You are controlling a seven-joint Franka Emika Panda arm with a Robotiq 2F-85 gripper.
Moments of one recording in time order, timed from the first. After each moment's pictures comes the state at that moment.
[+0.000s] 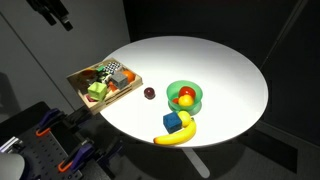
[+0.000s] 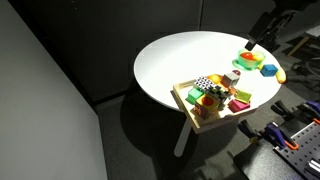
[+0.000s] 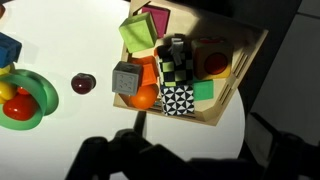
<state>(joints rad) 0.17 -0.66 0.15 -2.76 0.12 2.32 0.13</state>
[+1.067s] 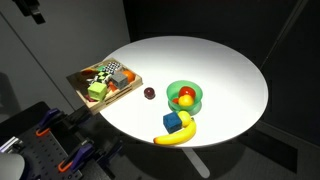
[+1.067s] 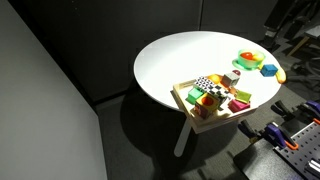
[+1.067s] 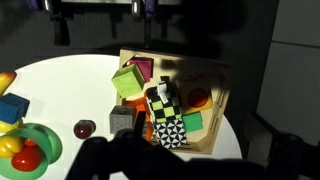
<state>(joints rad) 0.17 -0.72 0.16 -2.65 0.19 1.97 0.24</state>
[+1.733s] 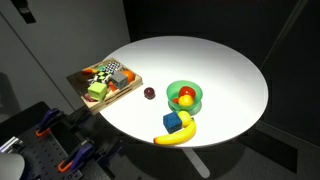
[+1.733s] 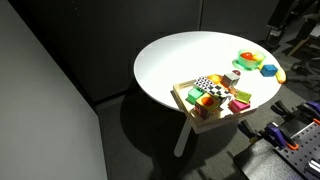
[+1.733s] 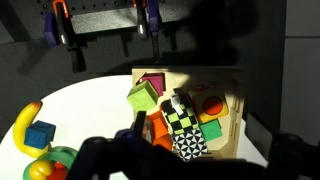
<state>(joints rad) 0.11 -0.72 0.21 -2.62 0.18 1.87 0.38</state>
